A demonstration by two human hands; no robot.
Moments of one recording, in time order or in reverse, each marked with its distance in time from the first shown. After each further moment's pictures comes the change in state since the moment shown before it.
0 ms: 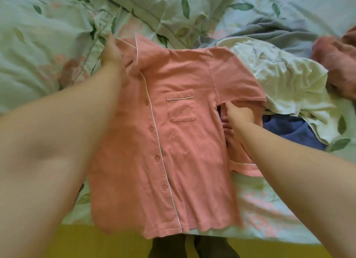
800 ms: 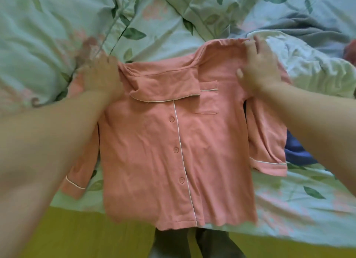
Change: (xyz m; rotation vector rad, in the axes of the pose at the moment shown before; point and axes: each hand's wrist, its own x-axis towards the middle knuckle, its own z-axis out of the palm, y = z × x) left_hand -0.019 -0.023 -0.134 1.860 0.084 0.640; right_hand 0.009 -0.092 0.035 -0.996 0.220 -1.093
